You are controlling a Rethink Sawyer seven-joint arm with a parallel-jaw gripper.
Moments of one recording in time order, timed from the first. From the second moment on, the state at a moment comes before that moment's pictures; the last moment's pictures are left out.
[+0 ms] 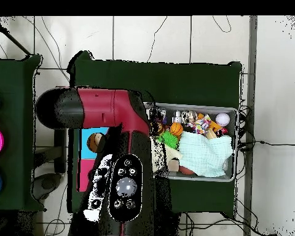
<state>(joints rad) 0.11 -0.63 -0.15 1.28 0.07 0.70 1.71</state>
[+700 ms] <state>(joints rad) 0.11 -0.60 -0.15 1.34 0.06 0.57 1.71</state>
